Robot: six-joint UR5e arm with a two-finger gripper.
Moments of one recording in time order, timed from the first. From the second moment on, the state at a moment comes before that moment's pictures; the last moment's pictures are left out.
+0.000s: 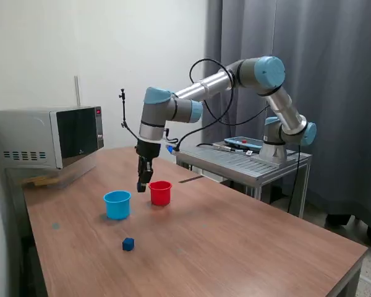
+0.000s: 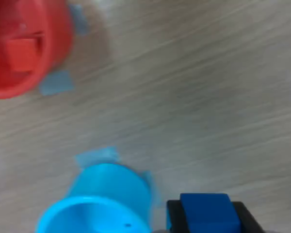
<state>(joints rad) -0.12 -0.70 1.04 -2.06 -1.70 -2.86</state>
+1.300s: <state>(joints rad) -0.23 -0.60 0.90 -2.02 -1.71 -2.97</state>
